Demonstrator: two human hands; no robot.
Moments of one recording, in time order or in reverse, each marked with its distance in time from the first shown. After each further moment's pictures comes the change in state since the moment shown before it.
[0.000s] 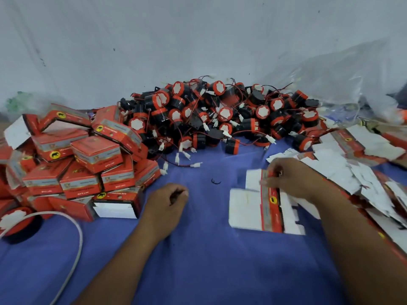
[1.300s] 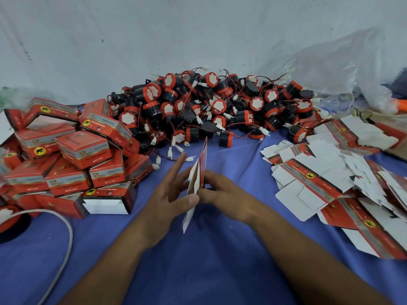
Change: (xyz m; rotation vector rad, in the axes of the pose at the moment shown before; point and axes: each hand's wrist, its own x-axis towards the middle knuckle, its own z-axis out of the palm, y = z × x) left_hand -0.012 0.027 0.000 -0.745 -0.396 0.029; right_hand -0.038 -0.093 0.085 0.646 -0.338 -0.322
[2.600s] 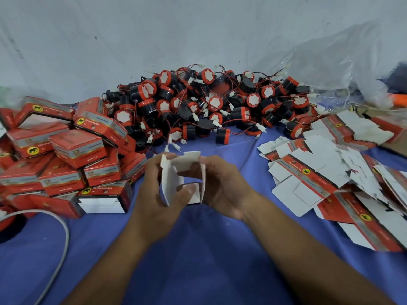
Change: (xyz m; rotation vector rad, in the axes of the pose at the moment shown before) left_hand -0.009 0.025 0.015 0.525 0.332 0.335; right_hand 0.004 -0.013 0.003 0.877 -0.092 0.110
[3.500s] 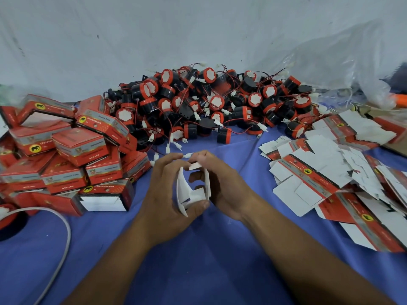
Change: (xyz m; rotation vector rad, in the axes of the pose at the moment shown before) left_hand 0.001 -0.005 0.007 0.287 -0.096 0.199; right_hand 0.001 0.004 0.004 -0.165 0.085 -0.158
